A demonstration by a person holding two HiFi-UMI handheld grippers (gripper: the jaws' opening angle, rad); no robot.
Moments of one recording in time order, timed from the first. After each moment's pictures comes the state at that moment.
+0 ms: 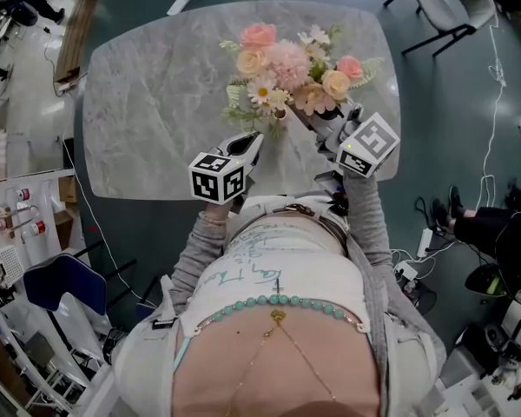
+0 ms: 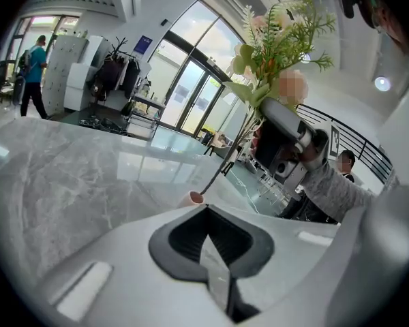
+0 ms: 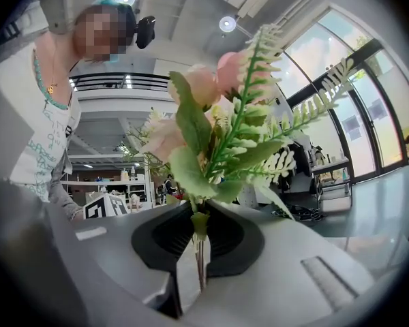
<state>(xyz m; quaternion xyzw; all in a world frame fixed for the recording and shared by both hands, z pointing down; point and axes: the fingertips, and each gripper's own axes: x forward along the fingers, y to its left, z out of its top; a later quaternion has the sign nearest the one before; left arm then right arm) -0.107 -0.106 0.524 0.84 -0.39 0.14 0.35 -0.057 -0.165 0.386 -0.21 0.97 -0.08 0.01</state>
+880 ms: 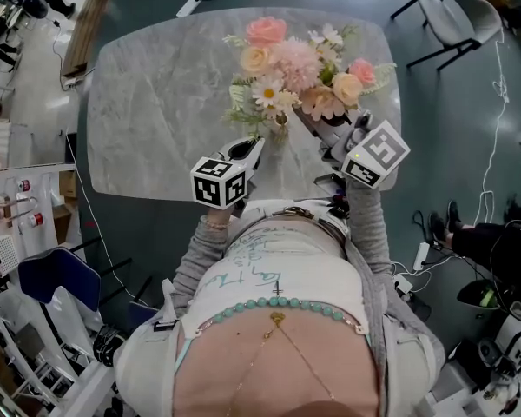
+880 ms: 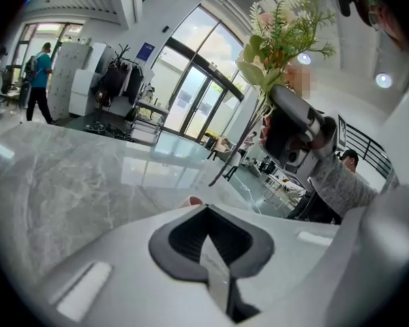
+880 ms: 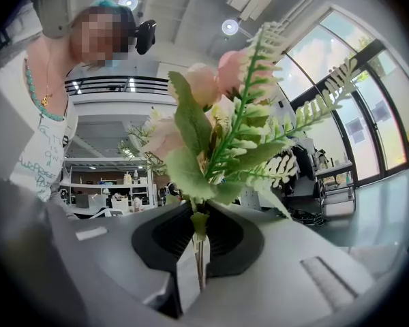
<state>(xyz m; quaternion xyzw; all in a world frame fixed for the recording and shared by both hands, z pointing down) -0.115 -0.105 0.519 0.83 -0.42 0.13 0.34 -0.064 -0.161 0.354 -0.20 0.98 -0.08 0.02</state>
